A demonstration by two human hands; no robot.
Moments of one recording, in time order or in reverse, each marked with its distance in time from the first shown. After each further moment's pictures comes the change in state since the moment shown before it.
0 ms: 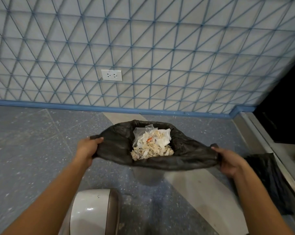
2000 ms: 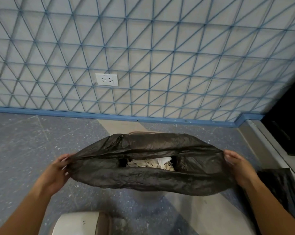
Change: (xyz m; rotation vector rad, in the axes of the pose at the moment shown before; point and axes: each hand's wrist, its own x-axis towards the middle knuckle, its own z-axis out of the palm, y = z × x) left_hand 0.085 -0.056 -0.058 -0.359 -0.182 0.038; right_hand 0.094 -0.002 -0.042 -0.022 0.095 -0.303
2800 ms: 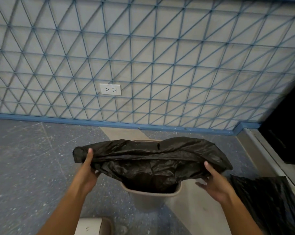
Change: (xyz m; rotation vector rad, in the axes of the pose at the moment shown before) left_hand -0.008 -0.018 0.074 -0.117 0.008 0.051; right_hand -0.054 0.019 0.063 0.199 -0.208 0.197
